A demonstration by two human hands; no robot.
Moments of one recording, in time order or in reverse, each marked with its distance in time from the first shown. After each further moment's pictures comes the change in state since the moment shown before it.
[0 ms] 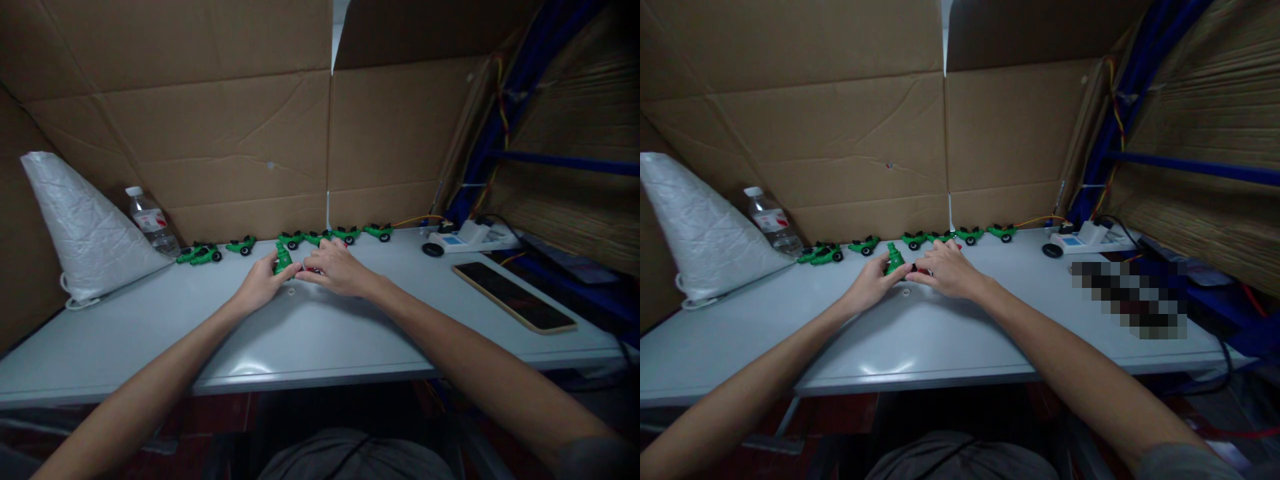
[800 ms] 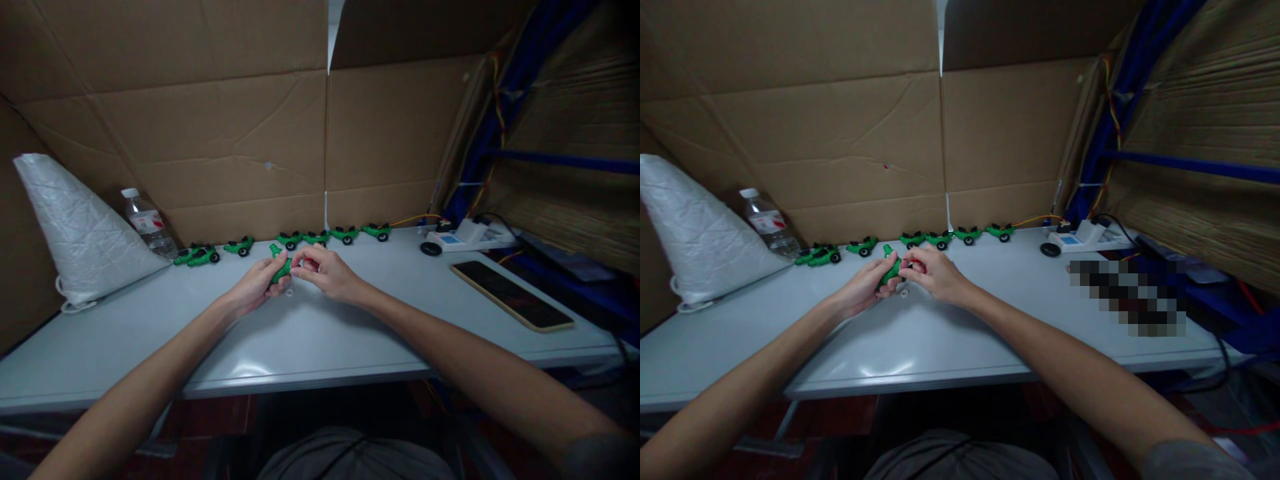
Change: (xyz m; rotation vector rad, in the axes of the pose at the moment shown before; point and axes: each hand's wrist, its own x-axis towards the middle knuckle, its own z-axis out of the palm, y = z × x) left_hand -0.002 0.010 -0.001 -0.727 -0.315 -0.354; right_hand 0.005 -0.019 0.007 0.556 0.219 0.133
